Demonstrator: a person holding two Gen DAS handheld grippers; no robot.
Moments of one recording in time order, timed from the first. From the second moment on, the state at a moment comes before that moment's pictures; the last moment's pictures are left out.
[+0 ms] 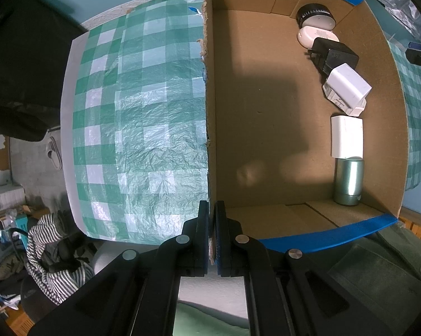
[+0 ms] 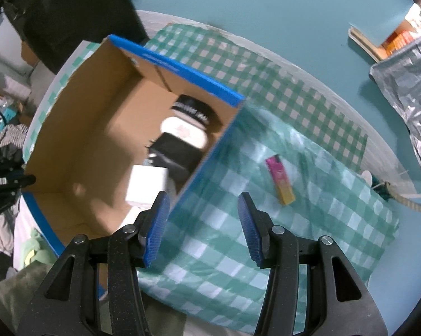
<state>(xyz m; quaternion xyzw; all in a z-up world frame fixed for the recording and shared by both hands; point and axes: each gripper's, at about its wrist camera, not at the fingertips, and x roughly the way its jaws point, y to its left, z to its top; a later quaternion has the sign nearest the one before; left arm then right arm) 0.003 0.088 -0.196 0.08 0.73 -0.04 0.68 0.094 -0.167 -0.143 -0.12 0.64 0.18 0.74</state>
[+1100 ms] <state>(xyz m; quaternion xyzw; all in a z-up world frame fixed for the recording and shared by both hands) 0.004 0.086 -0.195 0.07 0.74 -0.01 0.67 0.160 -0.242 -0.264 -0.14 0.68 0.11 0.71</state>
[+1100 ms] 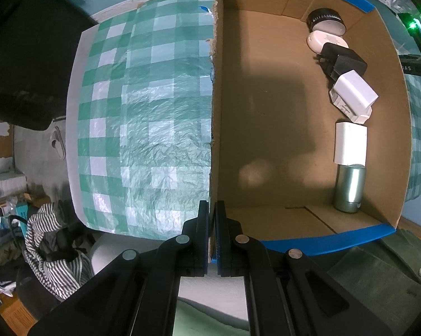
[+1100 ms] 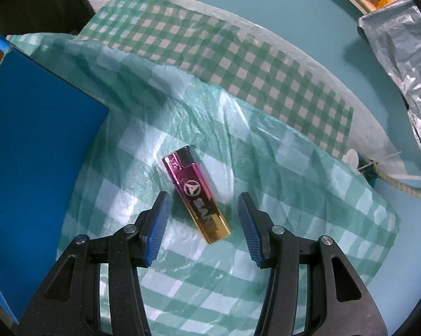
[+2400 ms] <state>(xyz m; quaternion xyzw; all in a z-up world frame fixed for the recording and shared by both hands) 0.004 0.085 -0.196 0.08 0.74 -0.02 0.67 0.114 -0.240 -0.249 -0.06 0.71 0.12 0.69</state>
